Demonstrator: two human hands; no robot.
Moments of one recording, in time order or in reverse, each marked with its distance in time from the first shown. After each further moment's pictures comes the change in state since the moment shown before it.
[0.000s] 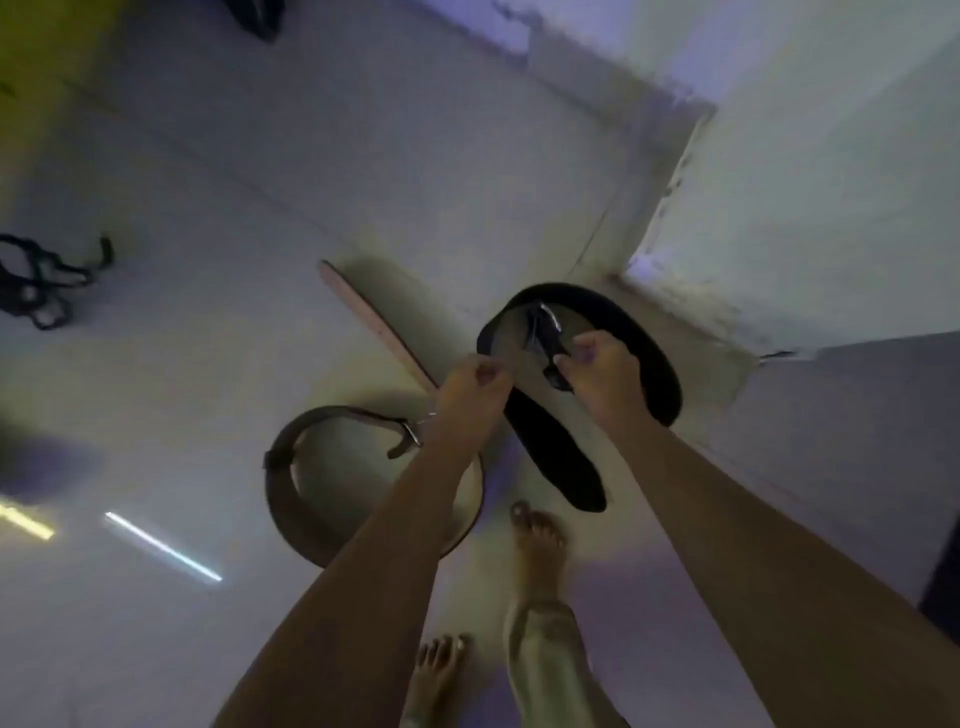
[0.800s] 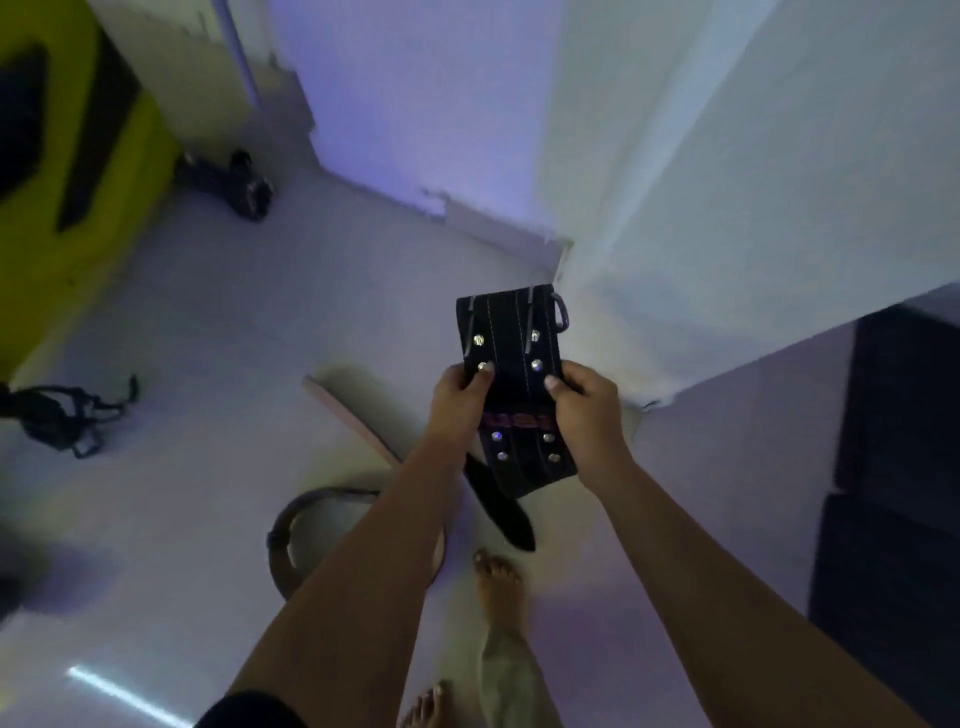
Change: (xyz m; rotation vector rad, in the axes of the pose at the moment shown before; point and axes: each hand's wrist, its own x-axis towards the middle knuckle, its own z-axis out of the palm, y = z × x) left_hand -0.116 0.143 0.011 -0.301 -0.049 0.197; right_hand -0.123 -0.064 -0.155 0.508 0.171 -0.053
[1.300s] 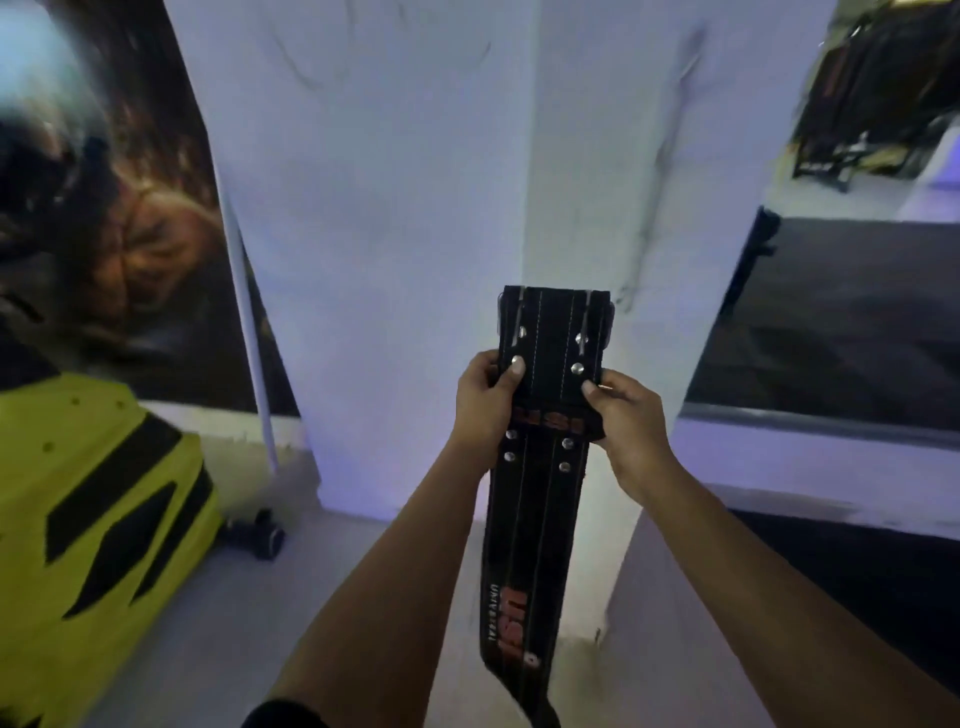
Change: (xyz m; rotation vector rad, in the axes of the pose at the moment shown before) left_hand -0.324 0.357 0.041 -0.106 -0.338 0.772; right_hand -0.258 -0.304 -0.248 0.529 0.217 -0.479
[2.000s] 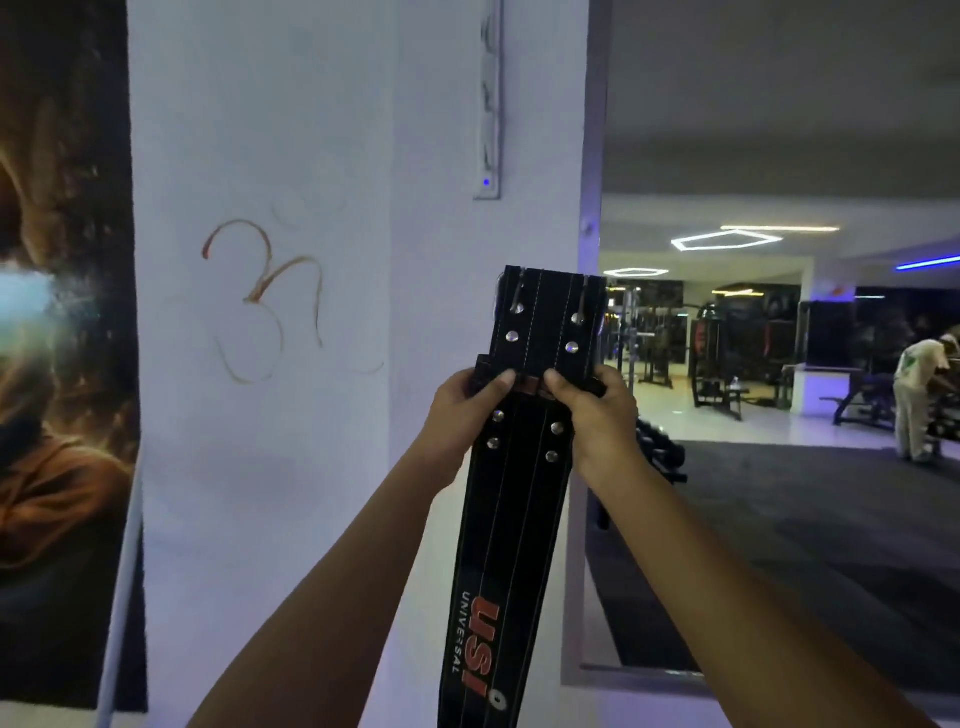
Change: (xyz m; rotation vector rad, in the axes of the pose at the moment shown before) left_hand 0.046 0.246 0.180 0.006 -0.291 0.467; right_hand 0.069 -0.267 -0.112 0.342 0.082 -0.510
